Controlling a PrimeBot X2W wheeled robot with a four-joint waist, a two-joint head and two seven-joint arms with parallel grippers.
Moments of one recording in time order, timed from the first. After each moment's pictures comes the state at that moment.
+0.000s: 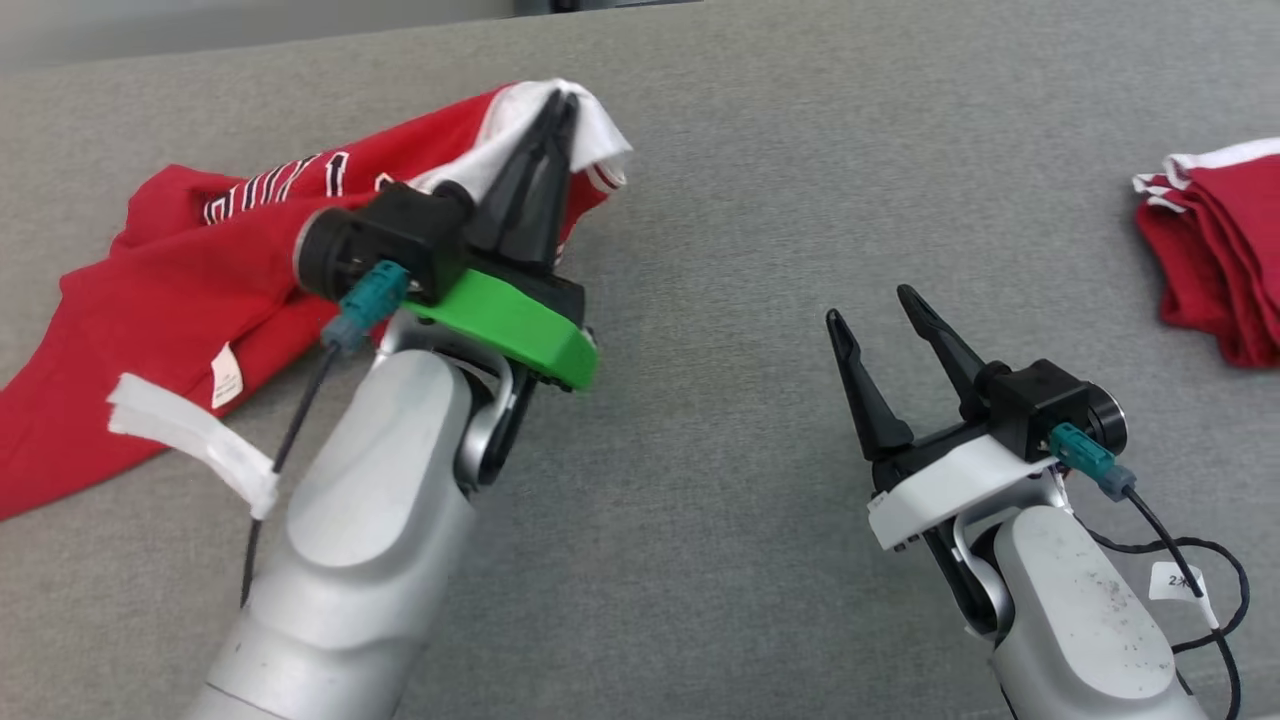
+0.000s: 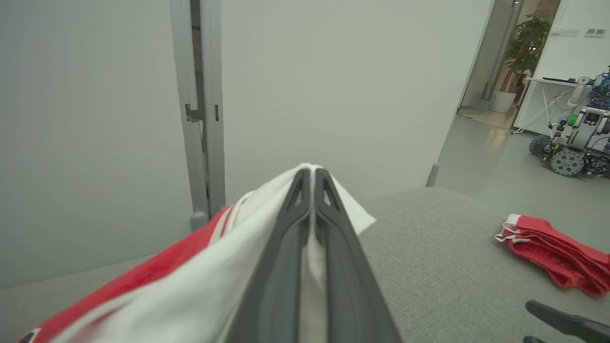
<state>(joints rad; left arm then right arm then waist) -0.72 0.06 -0.48 0.44 -0.42 -0.13 -0.26 -0.37 -0.05 0.19 0.31 0.18 0.13 -0.26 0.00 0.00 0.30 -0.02</state>
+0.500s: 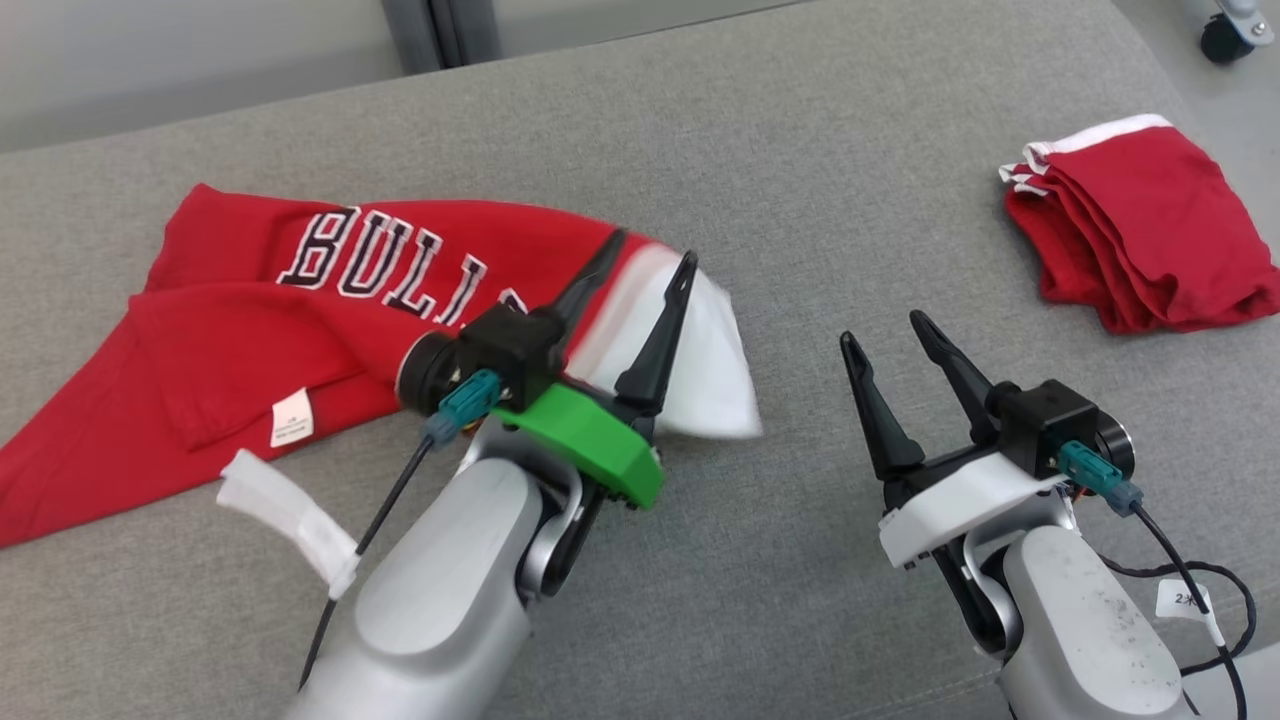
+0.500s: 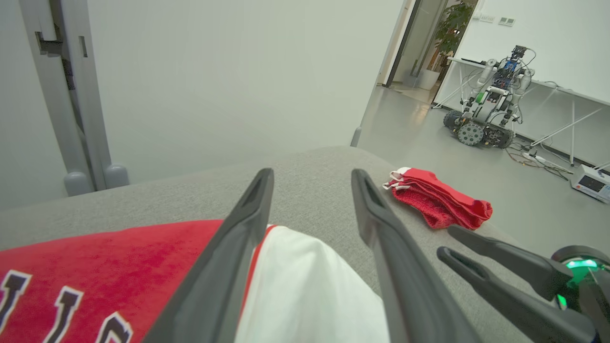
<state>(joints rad) -0.61 0.05 -0.67 0.43 -0.54 -0.06 -0.26 -0.34 -0.05 0.17 0.33 0.19 0.13 -0.26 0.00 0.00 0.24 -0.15</state>
